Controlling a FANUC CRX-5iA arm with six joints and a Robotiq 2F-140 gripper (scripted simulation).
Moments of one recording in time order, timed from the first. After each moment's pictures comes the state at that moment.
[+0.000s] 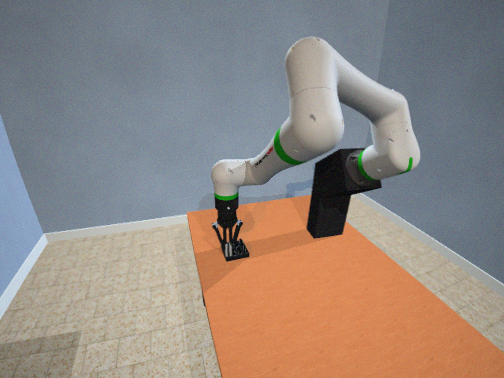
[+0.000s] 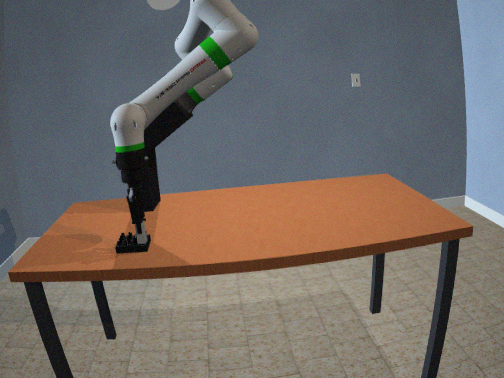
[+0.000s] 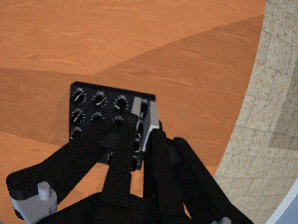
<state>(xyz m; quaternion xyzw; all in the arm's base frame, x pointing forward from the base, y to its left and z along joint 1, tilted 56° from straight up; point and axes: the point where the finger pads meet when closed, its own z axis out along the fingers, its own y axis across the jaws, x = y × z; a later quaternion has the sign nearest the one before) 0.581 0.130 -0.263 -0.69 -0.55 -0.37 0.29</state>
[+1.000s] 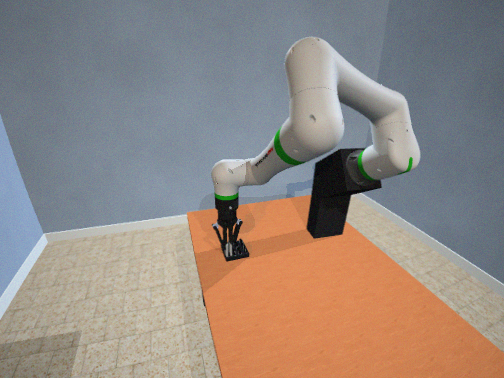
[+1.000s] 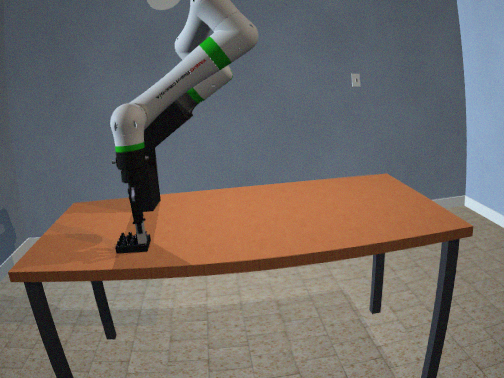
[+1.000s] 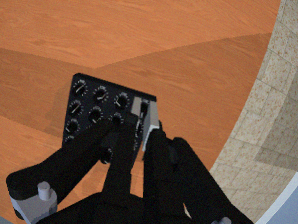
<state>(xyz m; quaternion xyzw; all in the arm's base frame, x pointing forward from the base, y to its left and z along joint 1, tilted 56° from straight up) 0.581 0.131 -0.263 -0.65 -0.59 -0.39 0.26</state>
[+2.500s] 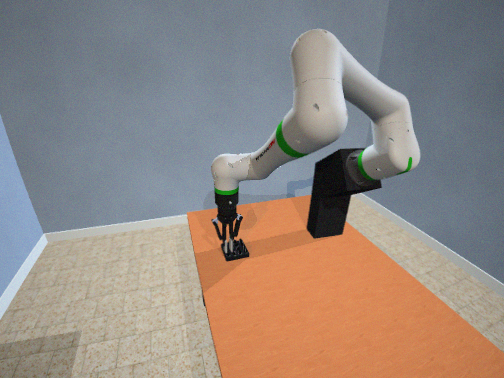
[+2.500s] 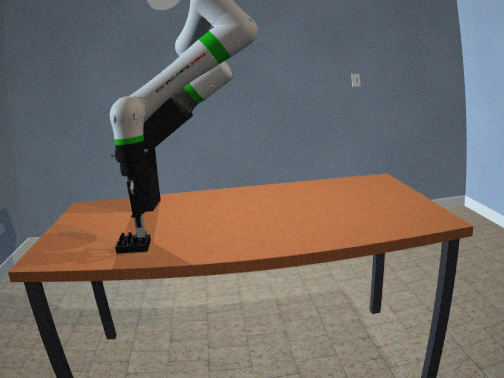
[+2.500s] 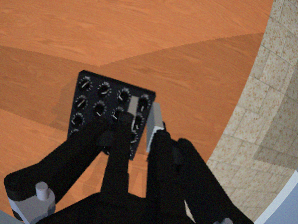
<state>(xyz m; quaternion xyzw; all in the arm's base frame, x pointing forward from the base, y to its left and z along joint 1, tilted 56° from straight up) 0.576 0.113 -0.251 -0.65 -0.59 -0.39 0.26</state>
